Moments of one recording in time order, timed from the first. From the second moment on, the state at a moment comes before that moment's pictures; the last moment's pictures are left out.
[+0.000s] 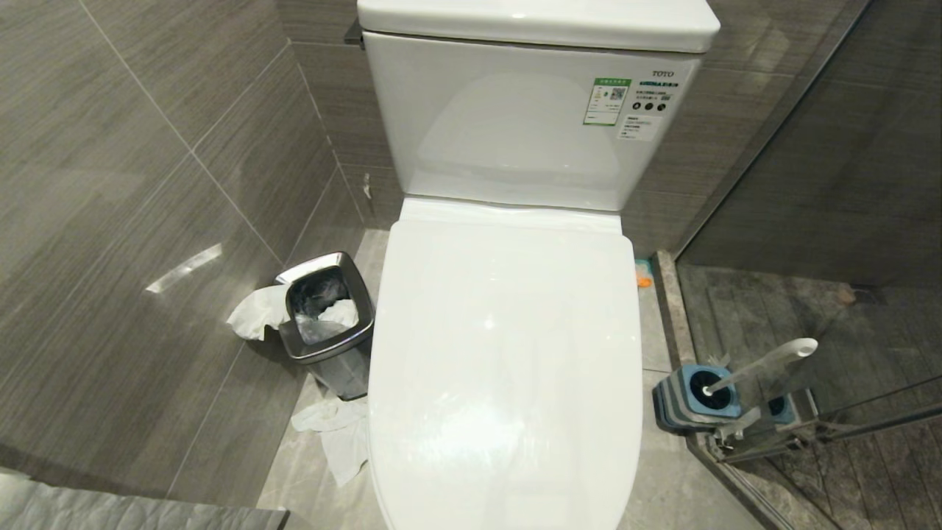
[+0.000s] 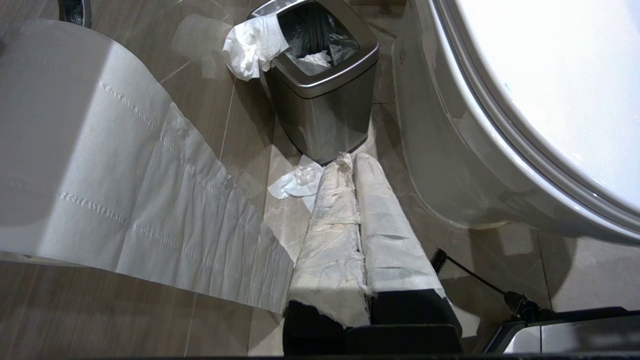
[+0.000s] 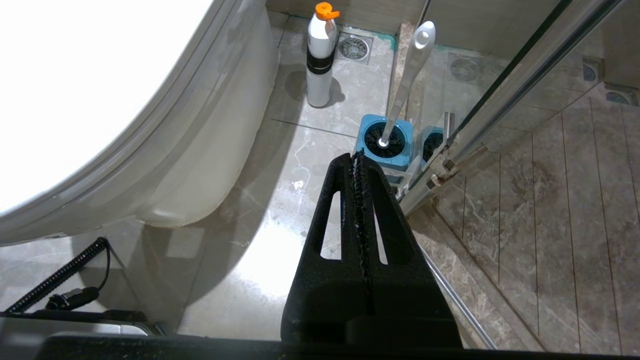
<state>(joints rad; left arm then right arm) 0.00 0.00 0.00 0.00 -0.05 0.07 0.01 0.00 -0.01 0.01 0.00 -0.03</state>
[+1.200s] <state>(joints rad) 0.00 0.00 0.00 0.00 -0.05 0.07 0.01 0.00 -0.01 0.01 -0.01 0.04</state>
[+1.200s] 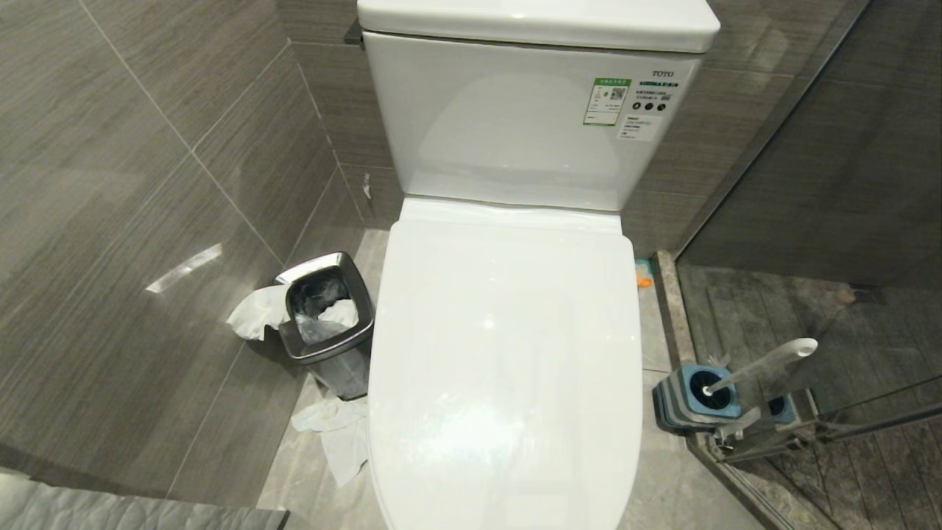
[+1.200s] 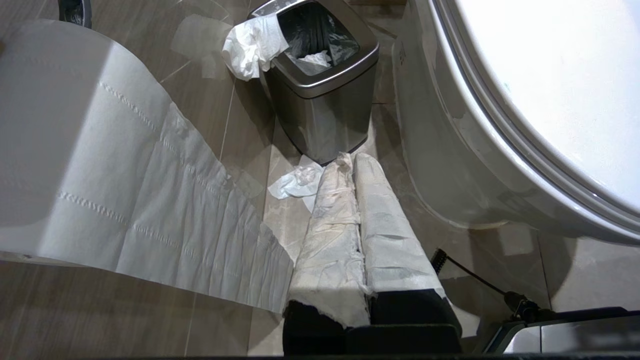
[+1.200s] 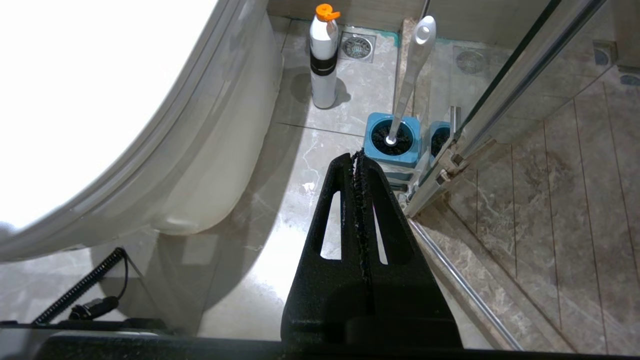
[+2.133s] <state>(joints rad) 0.00 0.00 0.00 0.00 -0.05 0.07 0.01 0.00 -0.01 0.01 -0.01 0.05</state>
